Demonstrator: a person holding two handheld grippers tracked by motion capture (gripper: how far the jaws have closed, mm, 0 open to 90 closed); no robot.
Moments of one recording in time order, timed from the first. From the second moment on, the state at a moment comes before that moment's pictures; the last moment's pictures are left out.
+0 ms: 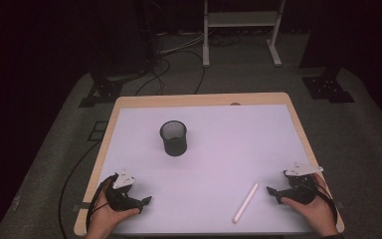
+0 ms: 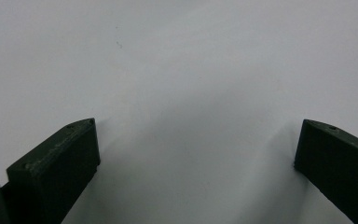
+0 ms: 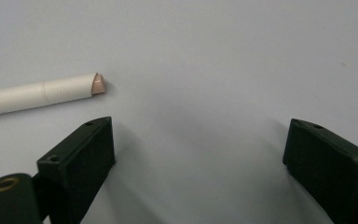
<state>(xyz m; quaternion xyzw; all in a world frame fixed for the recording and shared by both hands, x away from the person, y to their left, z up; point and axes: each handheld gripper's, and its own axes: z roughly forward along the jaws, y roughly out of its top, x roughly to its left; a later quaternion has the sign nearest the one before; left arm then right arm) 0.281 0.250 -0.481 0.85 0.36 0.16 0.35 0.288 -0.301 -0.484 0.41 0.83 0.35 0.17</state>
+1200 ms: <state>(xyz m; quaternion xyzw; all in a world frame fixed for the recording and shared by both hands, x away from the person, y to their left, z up) 0.292 0.240 -0.451 0.84 0.35 0.16 0.38 0.288 -0.302 -0.484 0.41 0.82 0.35 0.17</state>
